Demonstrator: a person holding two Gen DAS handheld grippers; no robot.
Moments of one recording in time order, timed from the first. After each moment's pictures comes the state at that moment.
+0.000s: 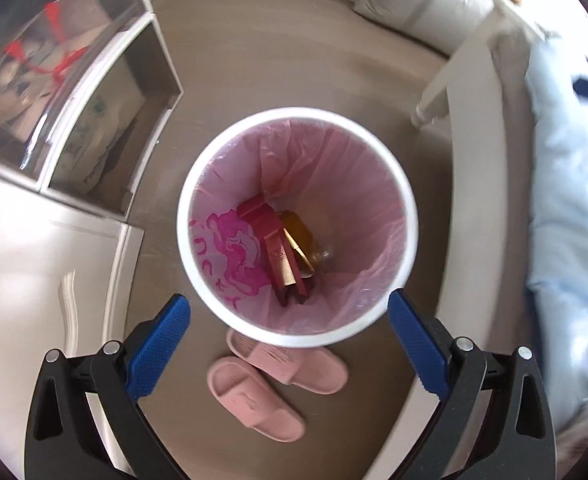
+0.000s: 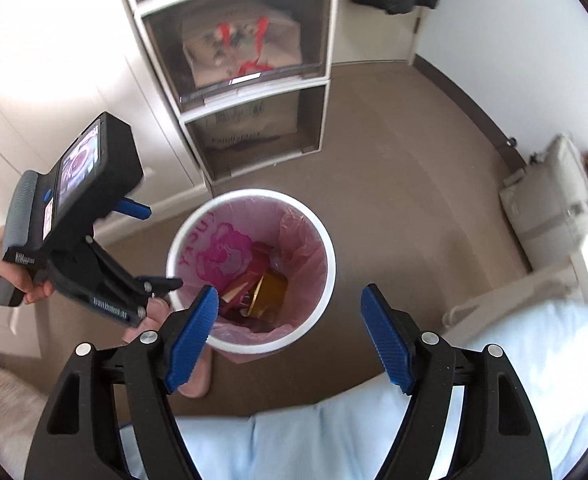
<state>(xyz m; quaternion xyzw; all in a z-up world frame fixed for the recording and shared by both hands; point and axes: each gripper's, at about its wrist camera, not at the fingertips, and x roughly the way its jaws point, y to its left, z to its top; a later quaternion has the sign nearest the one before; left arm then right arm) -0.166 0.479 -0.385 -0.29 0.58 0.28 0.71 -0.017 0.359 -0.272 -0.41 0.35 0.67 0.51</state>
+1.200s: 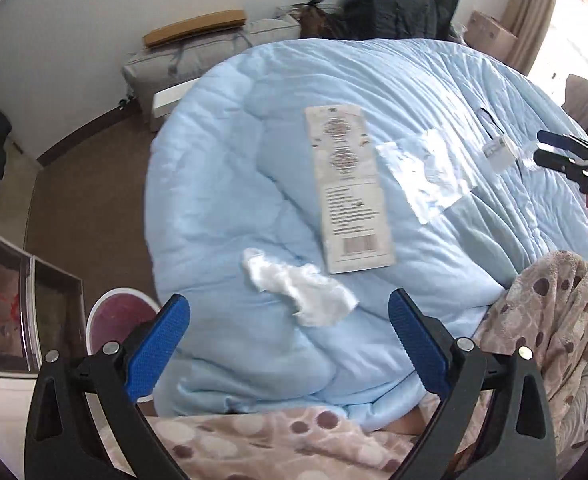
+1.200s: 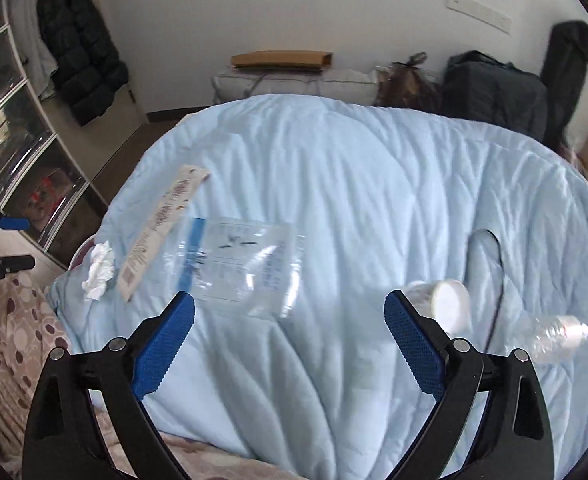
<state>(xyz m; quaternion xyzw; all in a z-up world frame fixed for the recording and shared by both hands) 0.051 0.156 -0.167 -0.05 0.55 0.07 0.83 0.281 -0.148 -0.146 -0.16 0.45 0.39 0.79</state>
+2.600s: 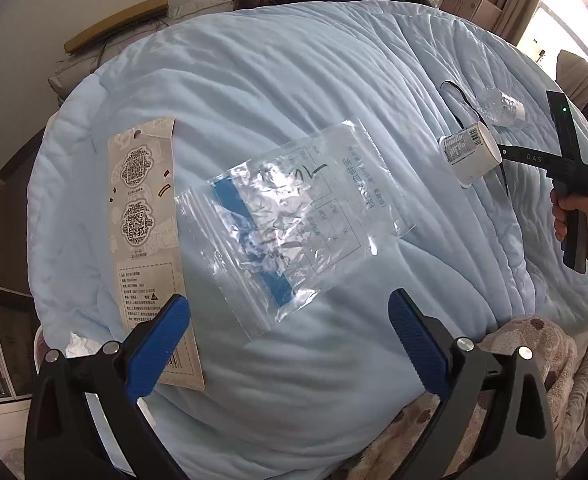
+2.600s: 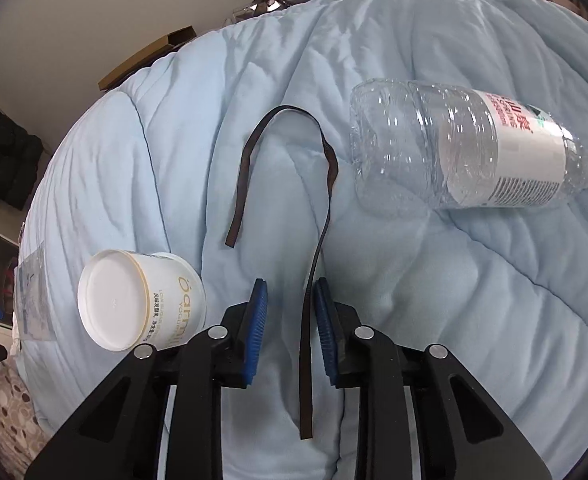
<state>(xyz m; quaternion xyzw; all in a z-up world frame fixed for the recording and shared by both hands) 0.189 0.034 -0.231 -0.06 0.58 0.04 0.81 0.456 -0.270 -0.289 -0.04 0.55 0.29 0.78</state>
